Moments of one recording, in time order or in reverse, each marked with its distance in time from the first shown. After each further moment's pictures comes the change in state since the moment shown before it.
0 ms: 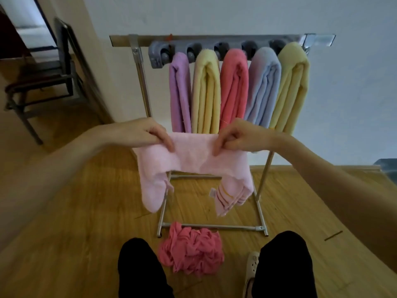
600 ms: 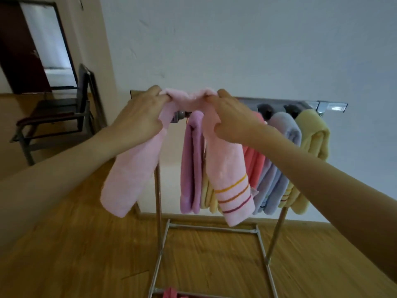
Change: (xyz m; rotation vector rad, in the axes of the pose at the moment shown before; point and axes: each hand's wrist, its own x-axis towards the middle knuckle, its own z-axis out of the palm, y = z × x) left_hand 0.043 -0.012 -0.112 0.566 0.939 -0.039; right_hand 0.122 -0.065 -0.094 -0.619 0.517 0.046
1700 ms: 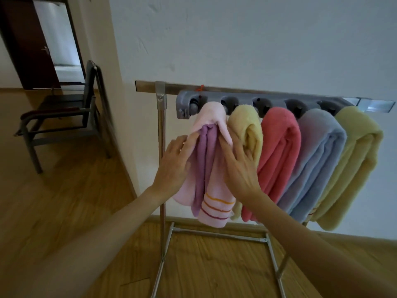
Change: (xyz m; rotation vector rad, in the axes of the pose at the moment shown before) left_hand -0.048 -0.006 0.184 -0.345 0.290 0.024; right_hand -0.018 0.033 0.186 0.076 0.385 0.015
